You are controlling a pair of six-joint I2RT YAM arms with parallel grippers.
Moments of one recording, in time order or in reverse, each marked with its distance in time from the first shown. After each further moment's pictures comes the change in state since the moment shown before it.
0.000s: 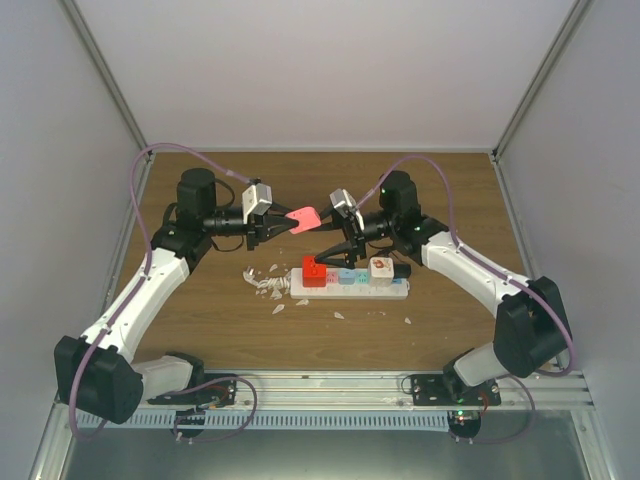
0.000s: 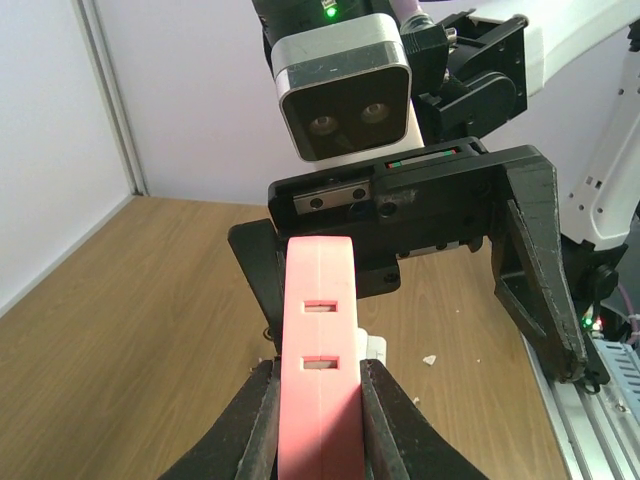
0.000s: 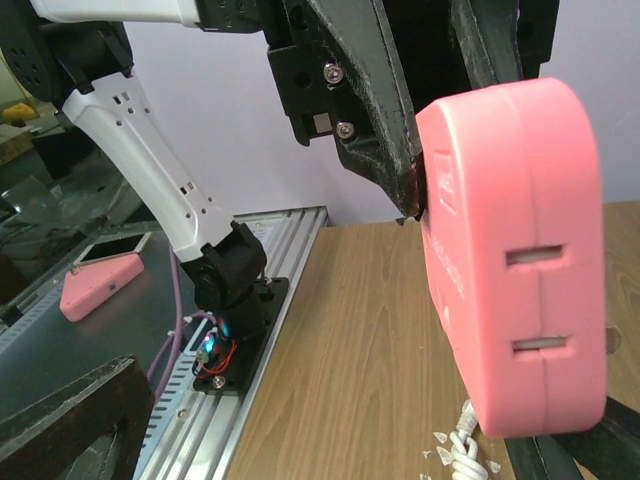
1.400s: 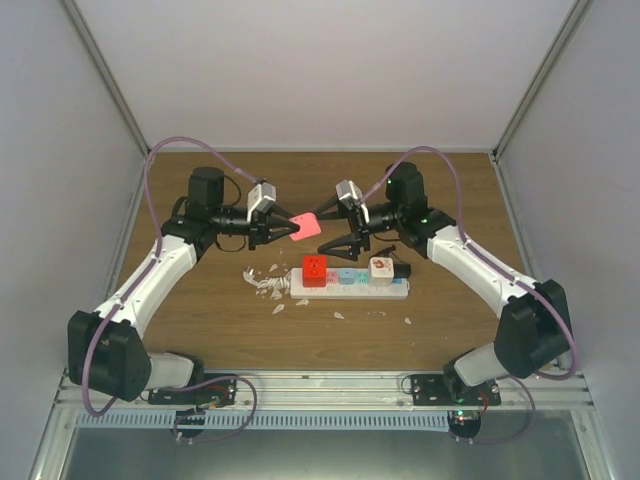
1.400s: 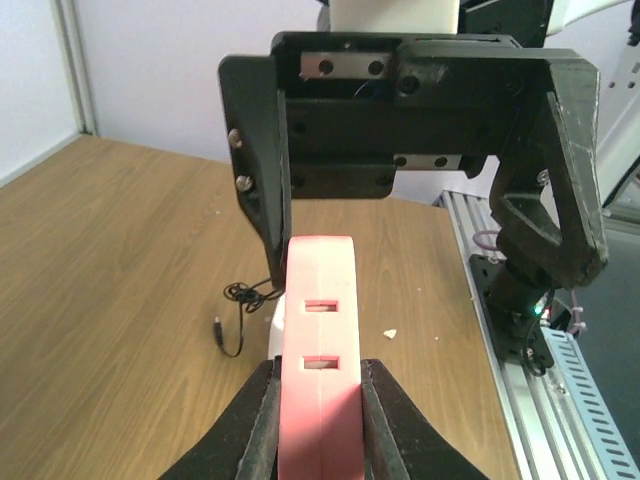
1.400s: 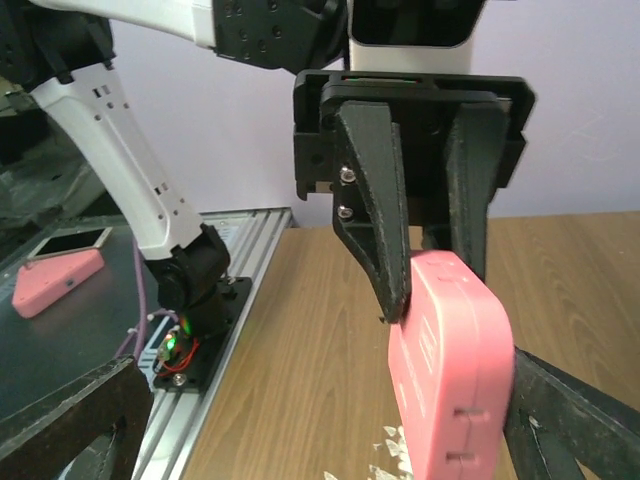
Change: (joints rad) left arm 0.020 0.114 0.022 -0.086 0.068 0.010; right arm -0.034 -0.008 0.068 -0.112 0.023 -0.098
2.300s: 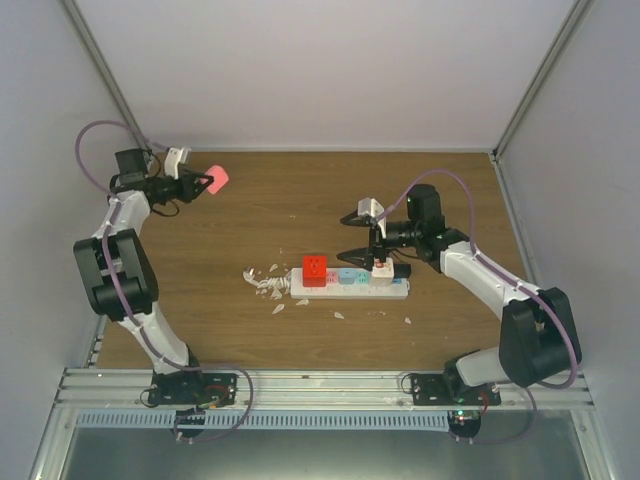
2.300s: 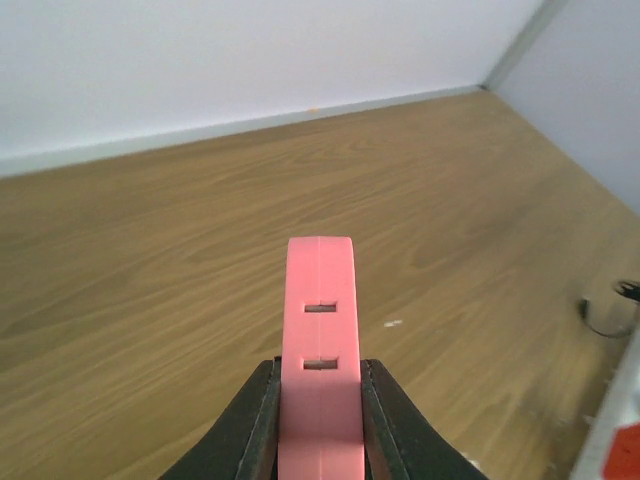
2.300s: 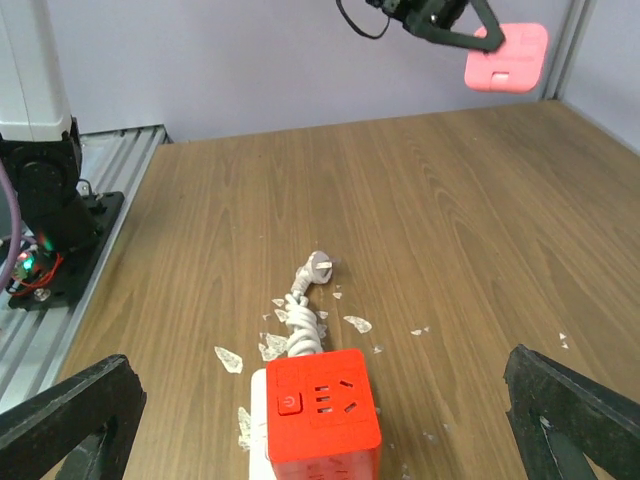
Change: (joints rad) left arm 0.544 0.472 0.317 -0.082 -0.145 -0.012; right arm -0.145 -0.062 -0.237 0.019 0.173 -0.206
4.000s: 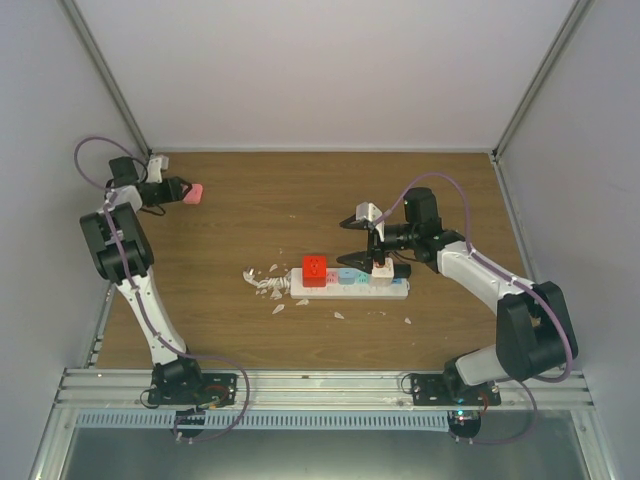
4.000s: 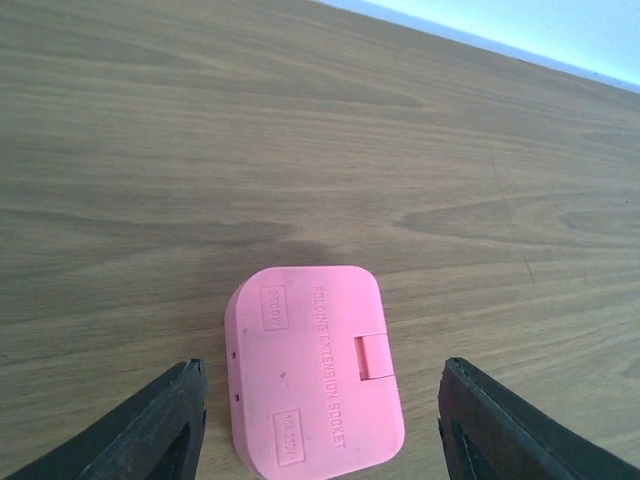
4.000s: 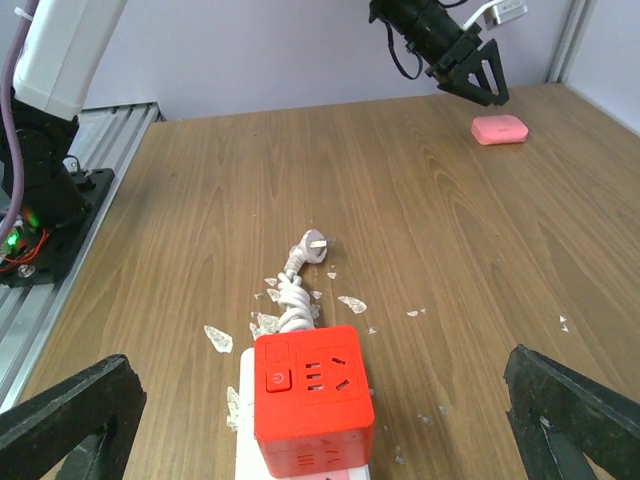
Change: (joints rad) left arm 0.133 0.531 0.368 0.013 -0.300 -0.174; right arm -0.001 0.033 -0.021 0.004 0.018 -0.061
